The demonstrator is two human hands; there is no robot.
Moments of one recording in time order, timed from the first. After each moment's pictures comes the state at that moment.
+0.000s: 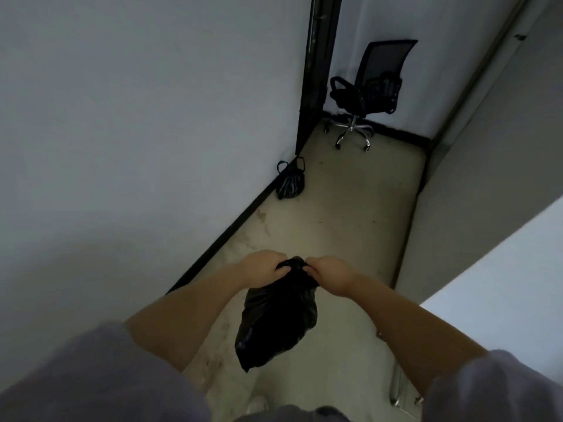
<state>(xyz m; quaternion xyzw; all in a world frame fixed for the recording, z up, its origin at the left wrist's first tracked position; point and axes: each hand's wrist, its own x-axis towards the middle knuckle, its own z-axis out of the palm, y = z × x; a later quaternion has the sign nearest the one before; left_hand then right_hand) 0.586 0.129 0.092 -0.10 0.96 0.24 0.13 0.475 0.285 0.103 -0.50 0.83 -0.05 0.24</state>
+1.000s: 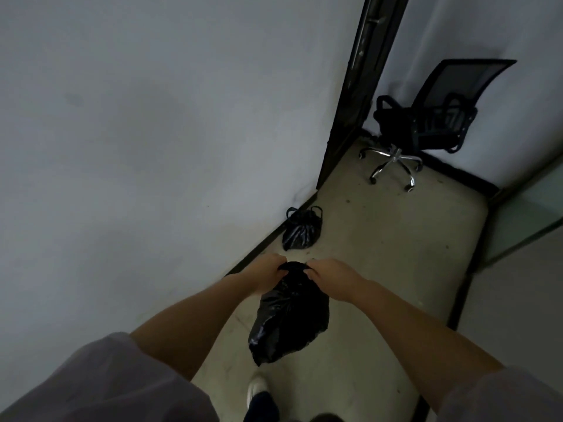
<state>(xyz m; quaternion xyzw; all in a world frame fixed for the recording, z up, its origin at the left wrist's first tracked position) 0.163 -0.152 0.062 -0.24 0.92 0.29 0.13 0.033 -0.024 0.073 -0.55 0.79 -0.05 0.26</state>
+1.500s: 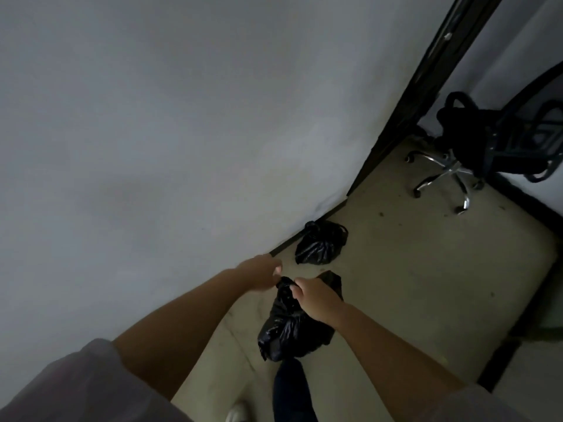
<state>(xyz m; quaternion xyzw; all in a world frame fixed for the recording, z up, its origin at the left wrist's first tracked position) 0.046 -0.316 0.004 -0.31 0.88 0.30 0.21 -0.074 -0.197 -0.014 -0.53 0.75 -0.04 0.39</state>
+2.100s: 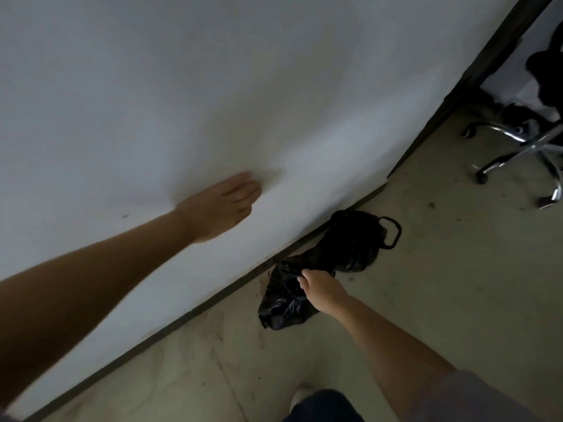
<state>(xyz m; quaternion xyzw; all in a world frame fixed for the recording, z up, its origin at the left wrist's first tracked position) 0.032 -0.518 -0.202 -0.05 0.92 -0.37 0.14 -0.156 -0.330 -0.335 -0.54 0.76 0.00 0.37</state>
